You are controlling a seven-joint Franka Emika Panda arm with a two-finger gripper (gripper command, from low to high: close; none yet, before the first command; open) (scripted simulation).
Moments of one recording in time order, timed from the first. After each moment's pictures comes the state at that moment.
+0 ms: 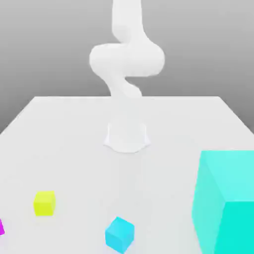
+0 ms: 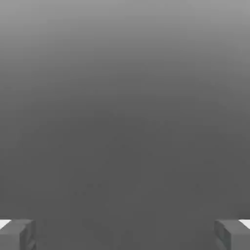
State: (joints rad) arm -0.03 -0.71 0.03 -2.32 -0.02 2.34 0.86
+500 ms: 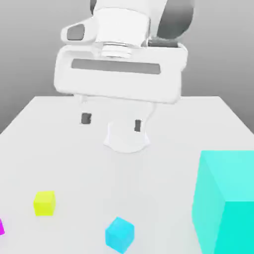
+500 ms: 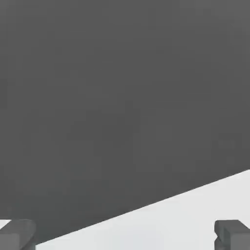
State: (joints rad) arm -0.17 -0.16 0.13 -2.44 -0.13 2.57 1.23
